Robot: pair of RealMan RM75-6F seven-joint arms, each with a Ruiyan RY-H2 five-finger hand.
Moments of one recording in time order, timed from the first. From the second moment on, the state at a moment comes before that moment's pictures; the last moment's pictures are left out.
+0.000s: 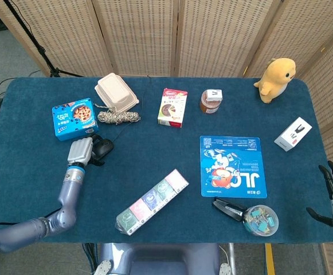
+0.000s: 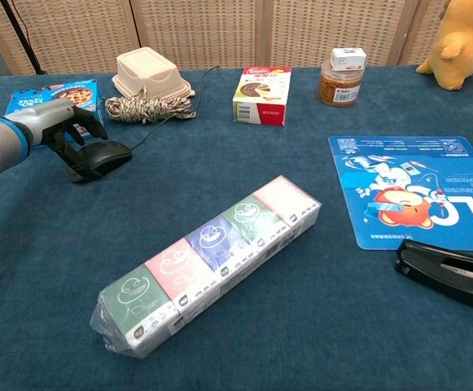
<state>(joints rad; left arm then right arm) -0.74 -1.69 -0.30 -1.24 0.65 0.96 0.38 0.02 -1.02 0.07 -1.65 -1.51 1.54 -0.02</state>
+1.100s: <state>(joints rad) -0.74 -1.76 -0.40 -1.41 0.62 1.10 0.41 0.02 -1.01 0.07 -1.66 -1.51 1.54 0.00</state>
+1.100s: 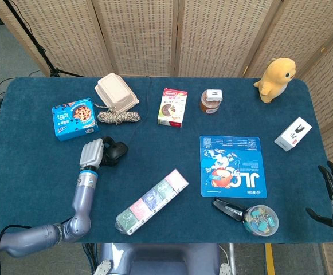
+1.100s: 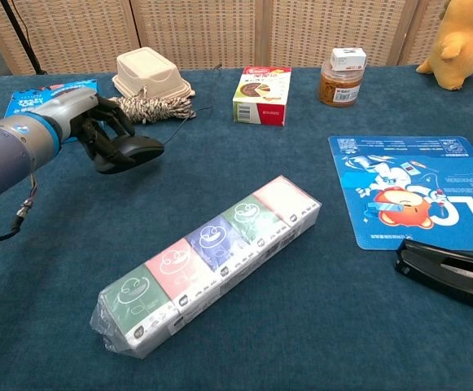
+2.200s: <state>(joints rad) -1.00 -2.03 -0.52 -1.32 0.50 1.16 0.60 0.01 -0.98 0.09 -1.65 -1.48 1.54 0.08</state>
